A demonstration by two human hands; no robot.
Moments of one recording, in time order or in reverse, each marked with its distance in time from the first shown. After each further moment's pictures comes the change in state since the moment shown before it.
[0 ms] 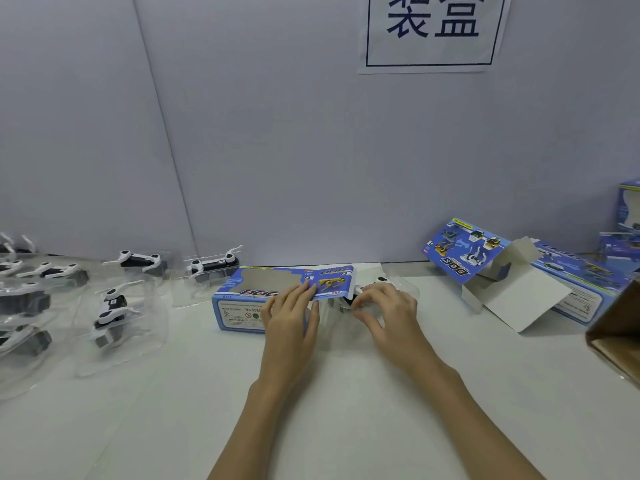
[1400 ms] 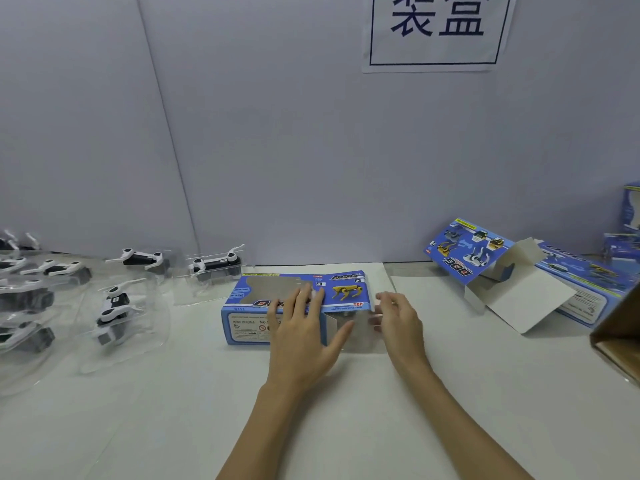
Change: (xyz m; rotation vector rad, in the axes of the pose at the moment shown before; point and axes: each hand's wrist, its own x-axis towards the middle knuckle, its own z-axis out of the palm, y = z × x) left_hand -0.009 0.017 -0.002 0.282 -0.203 -0.026; right_hand 0.001 -0.010 0.016 0.539 0.223 0.663
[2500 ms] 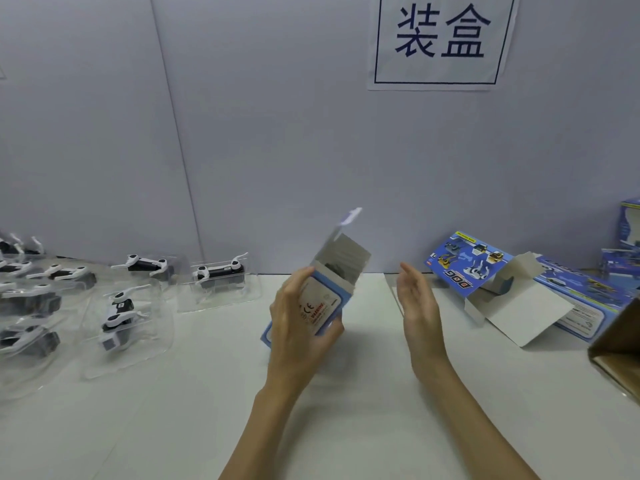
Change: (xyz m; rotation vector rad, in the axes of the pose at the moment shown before) left_hand 0.009 0.009 -0.032 -0.635 0.358 0.031; right_hand -0.003 -0.034 -0.025 0.324 -0.115 -0.274
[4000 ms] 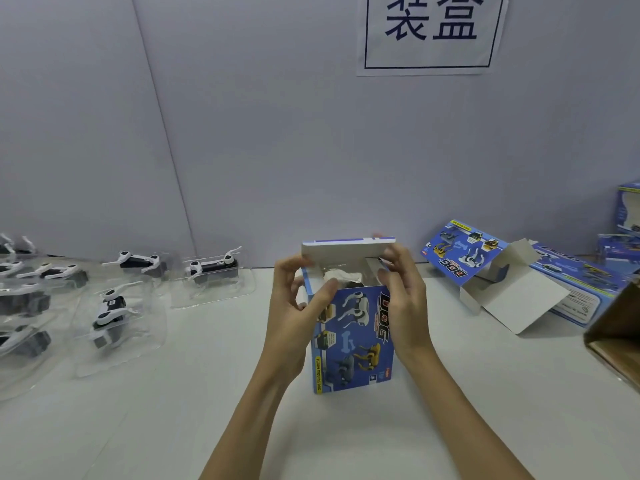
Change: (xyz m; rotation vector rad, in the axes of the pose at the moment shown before) left_hand 0.022 0.036 -0.005 -0.691 -0.147 -0.439; right_hand -0.004 -0.017 0.016 0.141 -0.104 -0.231
